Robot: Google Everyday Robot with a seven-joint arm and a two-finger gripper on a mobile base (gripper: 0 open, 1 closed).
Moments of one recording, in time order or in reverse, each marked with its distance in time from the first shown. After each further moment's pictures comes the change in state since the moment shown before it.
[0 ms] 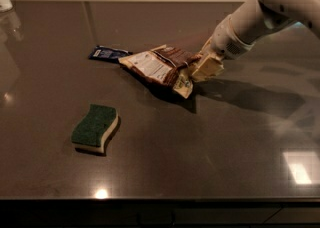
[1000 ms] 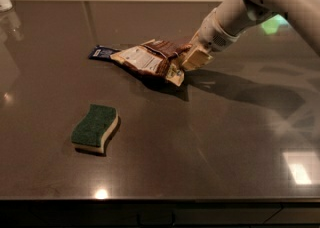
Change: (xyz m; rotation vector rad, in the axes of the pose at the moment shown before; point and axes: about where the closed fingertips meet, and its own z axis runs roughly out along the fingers) arm -0.029 -0.020 0.021 -0.016 -0.009 -0.036
